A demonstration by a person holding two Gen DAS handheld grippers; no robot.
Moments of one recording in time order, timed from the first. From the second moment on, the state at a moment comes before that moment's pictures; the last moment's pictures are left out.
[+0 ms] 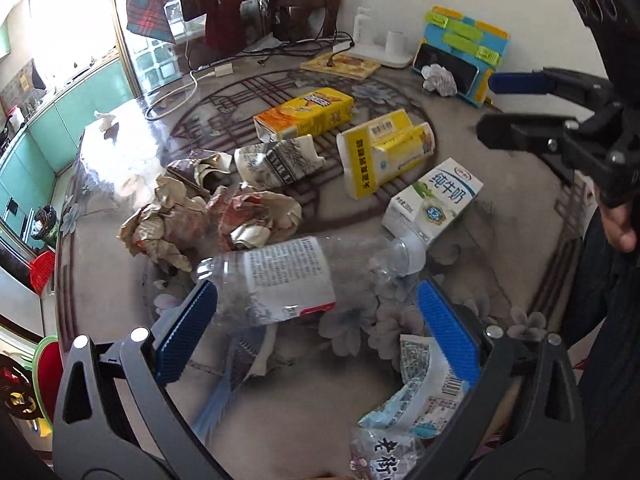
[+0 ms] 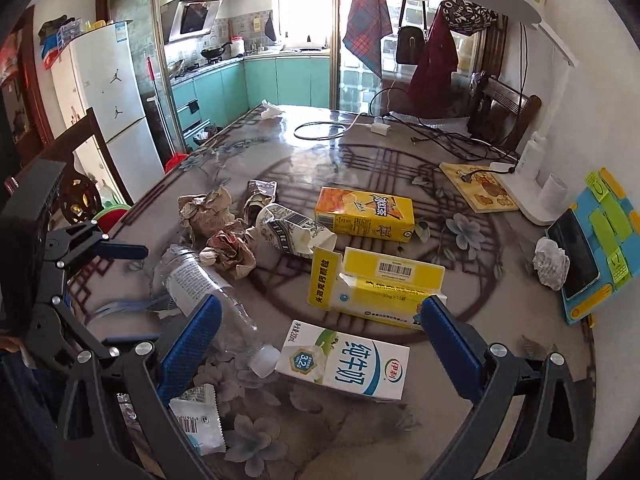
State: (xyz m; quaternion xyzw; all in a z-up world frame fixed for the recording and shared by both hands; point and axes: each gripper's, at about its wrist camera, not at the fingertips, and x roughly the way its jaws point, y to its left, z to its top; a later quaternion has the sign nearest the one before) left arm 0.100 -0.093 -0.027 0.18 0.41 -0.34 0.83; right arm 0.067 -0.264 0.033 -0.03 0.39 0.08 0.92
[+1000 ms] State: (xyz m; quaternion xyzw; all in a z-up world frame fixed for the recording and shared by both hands) left arm 0.123 -0.148 -0.054 0.13 0.46 -0.09 0.88; right arm 0.059 -0.293 0.042 -0.01 0.38 0.06 0.92
